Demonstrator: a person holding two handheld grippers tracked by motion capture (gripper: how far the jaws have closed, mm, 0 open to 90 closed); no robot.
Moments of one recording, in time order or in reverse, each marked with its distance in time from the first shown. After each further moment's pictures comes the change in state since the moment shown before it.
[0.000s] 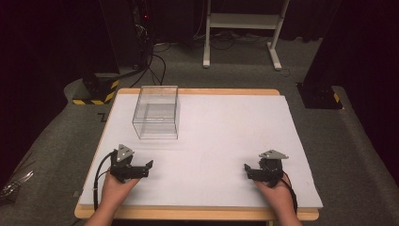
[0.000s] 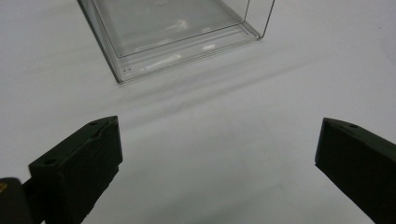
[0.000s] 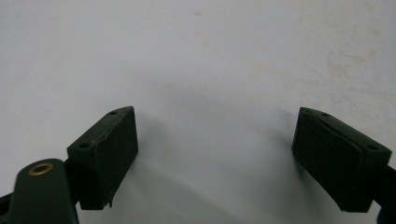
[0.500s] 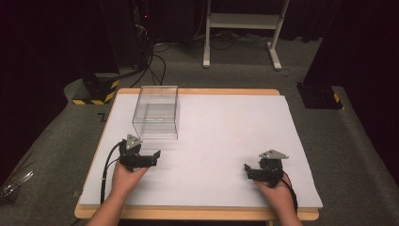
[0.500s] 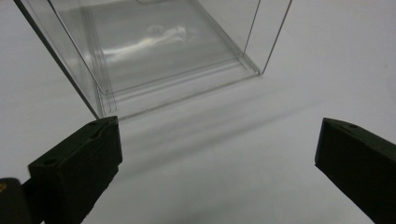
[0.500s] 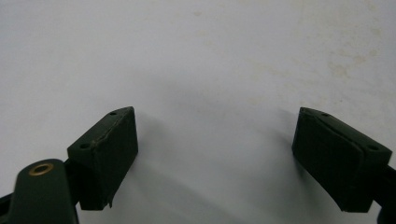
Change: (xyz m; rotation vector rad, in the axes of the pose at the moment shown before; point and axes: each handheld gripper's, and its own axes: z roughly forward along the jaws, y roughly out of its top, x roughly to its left) left arm -0.002 0.030 0.027 -0.011 -0.002 -0.046; right arm 0.000 0.000 0.000 -0.001 0.002 0.003
